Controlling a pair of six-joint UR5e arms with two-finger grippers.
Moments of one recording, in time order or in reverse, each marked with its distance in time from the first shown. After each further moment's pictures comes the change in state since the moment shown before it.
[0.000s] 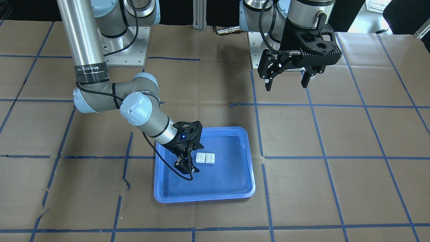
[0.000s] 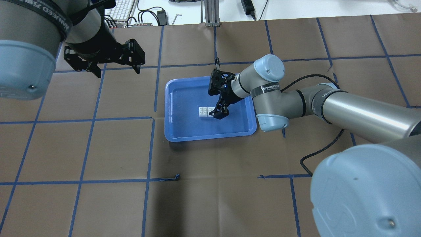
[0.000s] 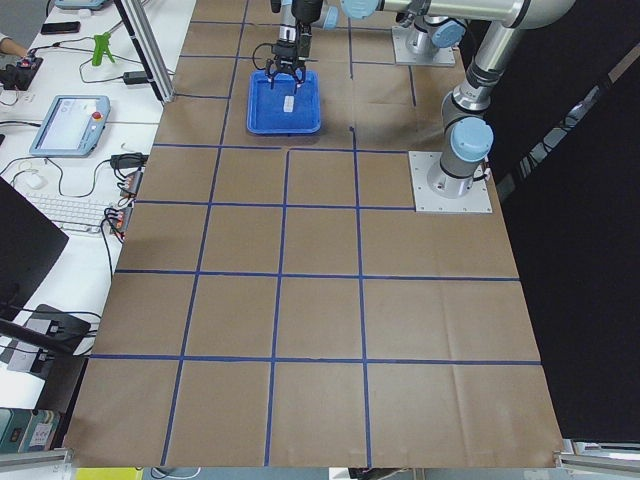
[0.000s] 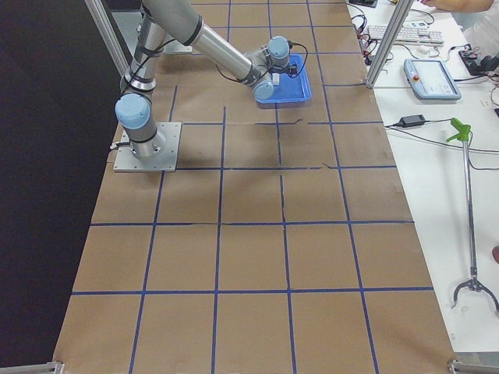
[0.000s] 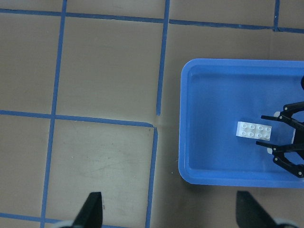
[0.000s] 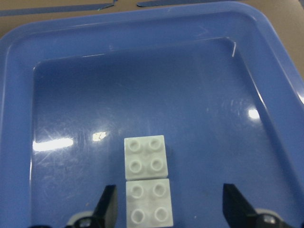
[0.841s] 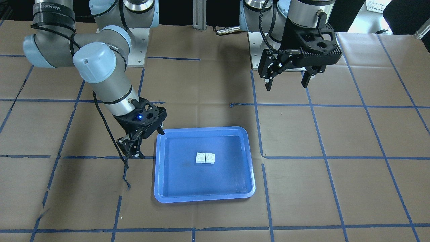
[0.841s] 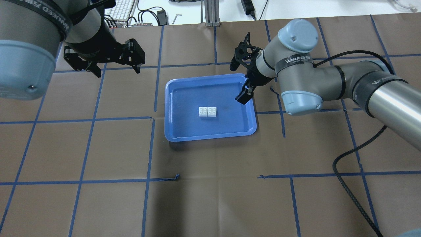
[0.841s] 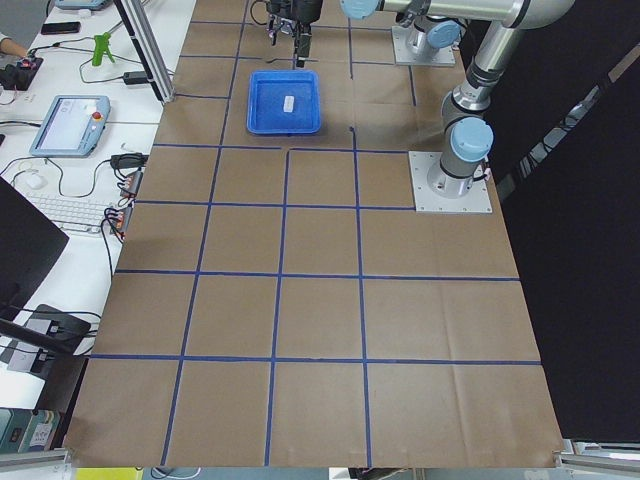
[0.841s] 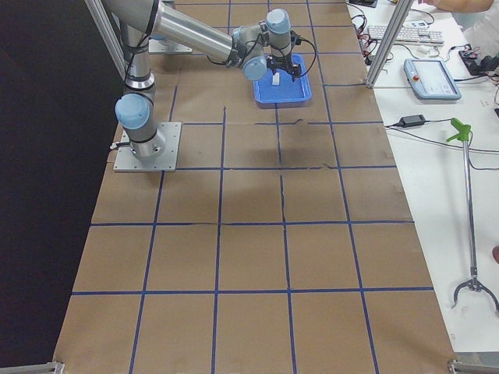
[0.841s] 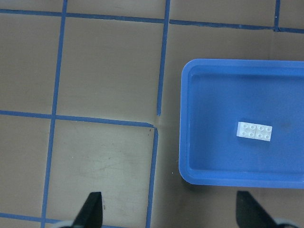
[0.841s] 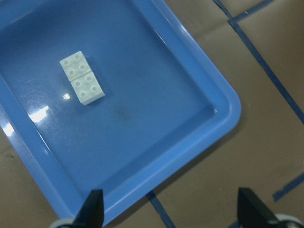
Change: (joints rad) left arm 0.000 0.001 0.000 0.000 0.000 0.000; right arm -0.111 -0.266 -0.008 0.354 -0.279 0.284
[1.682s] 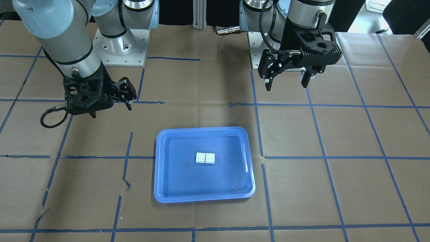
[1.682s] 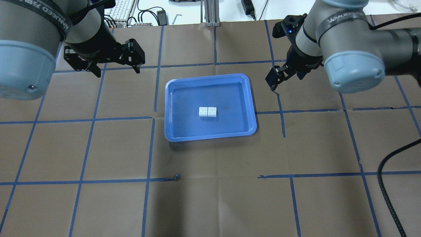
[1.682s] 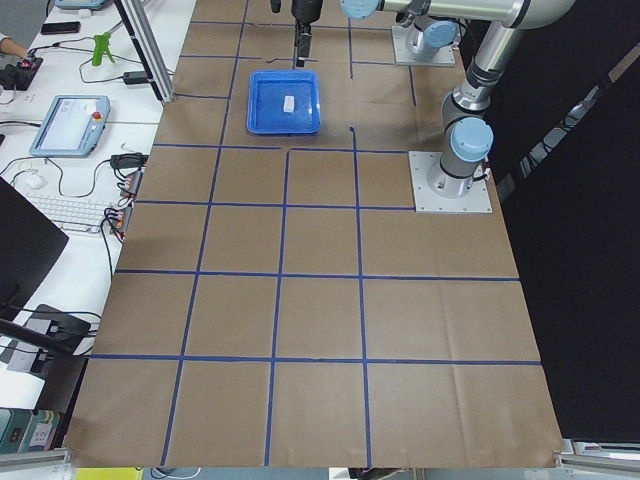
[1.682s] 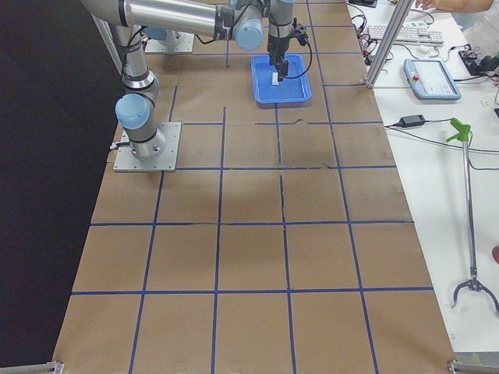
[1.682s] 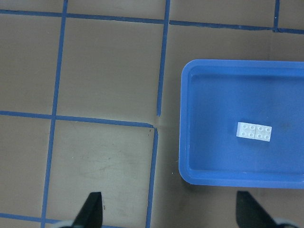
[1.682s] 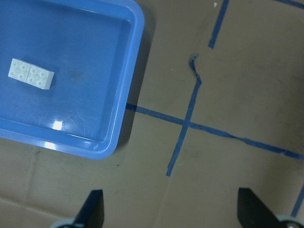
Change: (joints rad) left arm 0.000 0.000 0.000 0.000 0.000 0.000; right arm -0.055 -0.127 -0.254 0.610 -0.186 0.660
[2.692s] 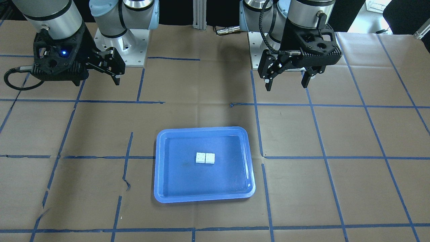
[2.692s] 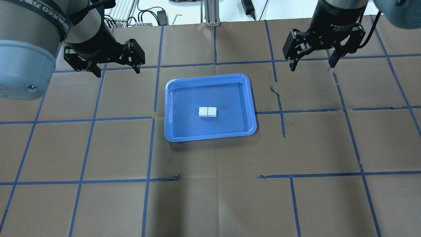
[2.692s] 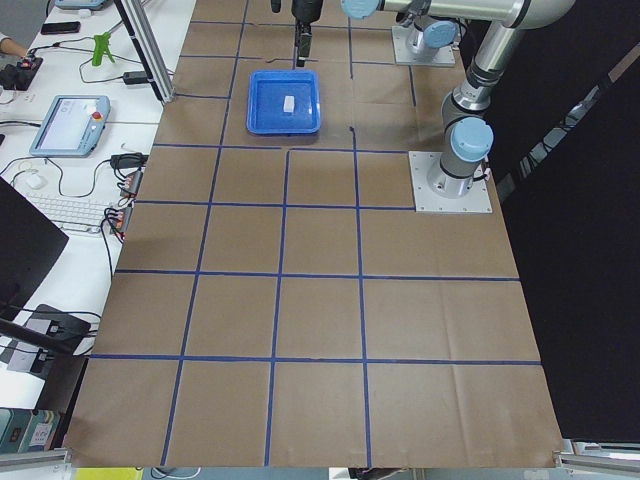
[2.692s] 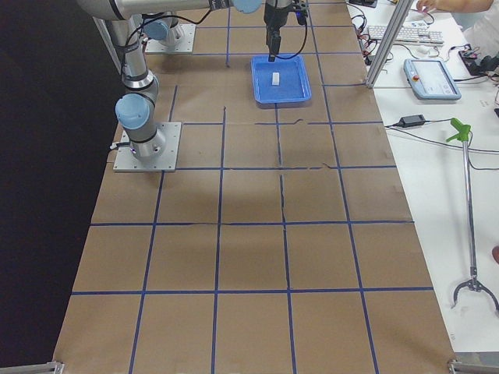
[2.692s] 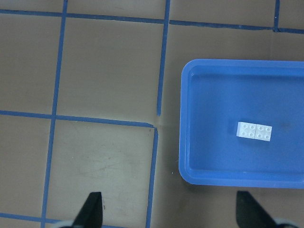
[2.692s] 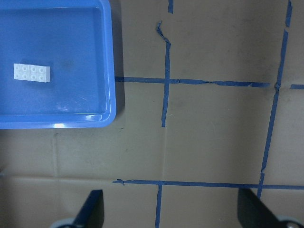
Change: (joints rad) left arm 0.000 0.000 0.000 0.000 0.000 0.000; right arm -0.001 -0.023 -0.164 0.241 -0.020 0.163
